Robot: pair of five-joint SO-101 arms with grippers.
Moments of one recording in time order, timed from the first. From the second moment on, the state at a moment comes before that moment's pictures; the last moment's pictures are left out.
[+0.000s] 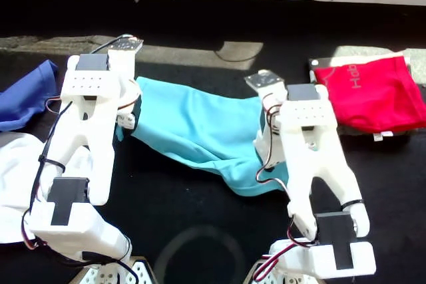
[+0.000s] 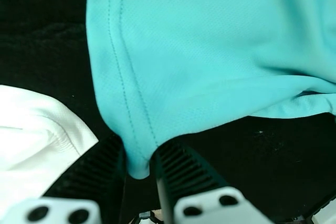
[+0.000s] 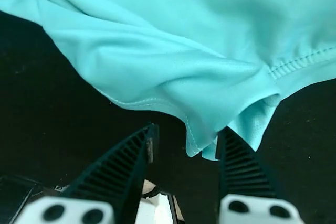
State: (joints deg) left arm -6.8 5.7 4.5 84.2 -7.3; right arm -10.5 -6.5 19.8 89.4 19.2
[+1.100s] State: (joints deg) left arm -15.7 5.7 -5.2 88.4 -7.3; right arm -26.8 -22.9 36.8 88.5 19.2
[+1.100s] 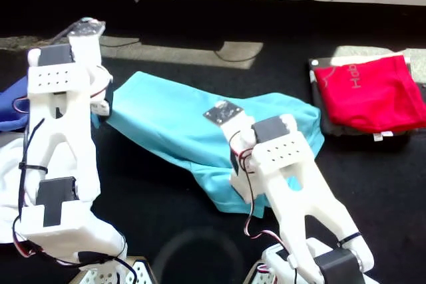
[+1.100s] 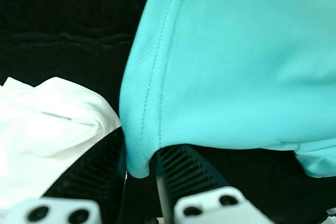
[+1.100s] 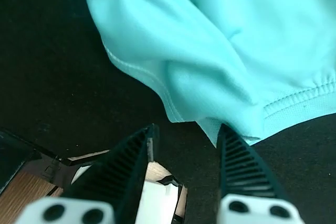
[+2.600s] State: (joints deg) left arm -15.8 5.8 -6.2 89.4 -7.4; right arm -31.5 -7.0 53.8 61.5 18.9
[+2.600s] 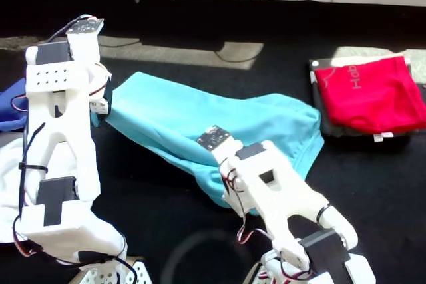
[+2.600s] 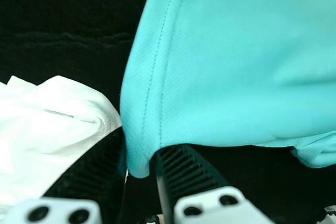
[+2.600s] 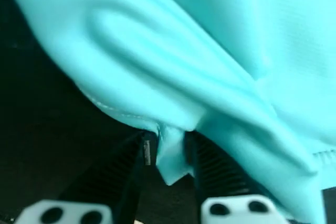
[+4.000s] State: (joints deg) left arm -9.9 0.8 -21.9 97.8 -3.0; right arm -4.2 -32.1 12.4 63.7 29.0
